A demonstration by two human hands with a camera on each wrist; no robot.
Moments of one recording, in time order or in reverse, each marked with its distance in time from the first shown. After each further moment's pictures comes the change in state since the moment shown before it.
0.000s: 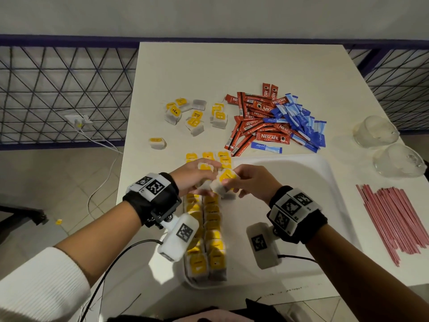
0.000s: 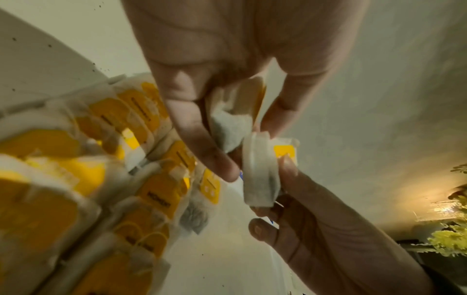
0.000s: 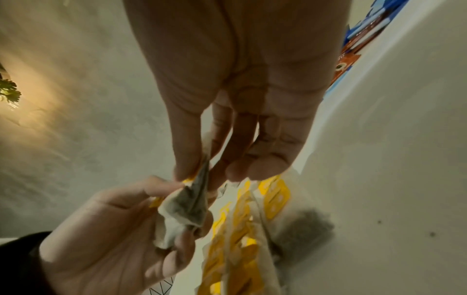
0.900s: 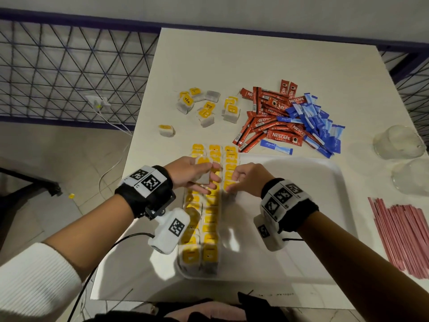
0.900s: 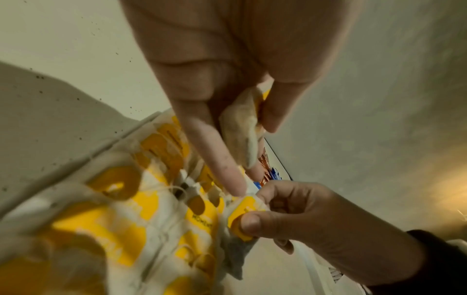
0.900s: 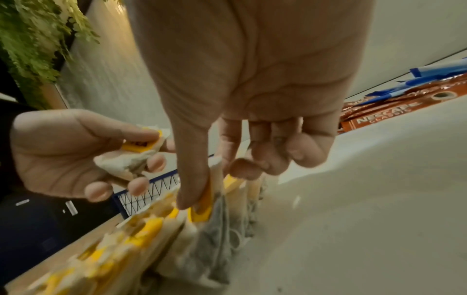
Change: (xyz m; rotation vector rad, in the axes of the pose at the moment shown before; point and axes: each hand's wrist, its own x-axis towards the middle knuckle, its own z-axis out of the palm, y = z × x) left_hand -0.015 -0.005 0.000 -0.041 0.029 -0.011; right_hand 0.028 0.009 -0.004 -0.618 -0.149 -0.017
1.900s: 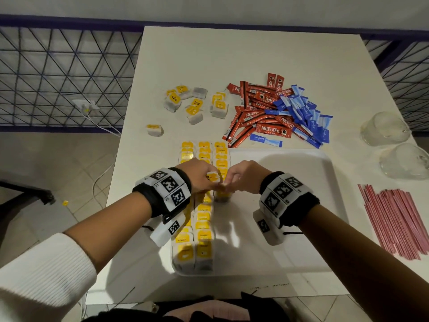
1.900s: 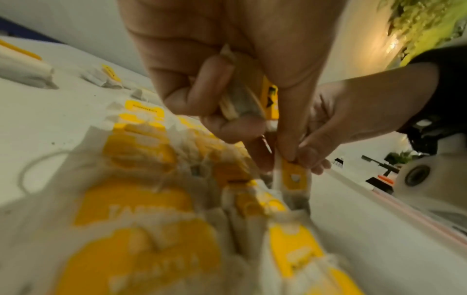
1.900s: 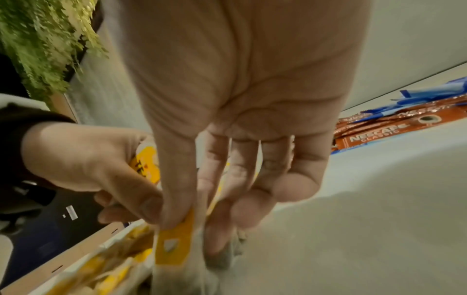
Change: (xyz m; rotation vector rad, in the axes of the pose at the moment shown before) left_hand 0.016 0.003 0.026 1.106 0.016 0.124; right_hand -0.017 0.000 -0.010 0.050 -0.140 -0.011
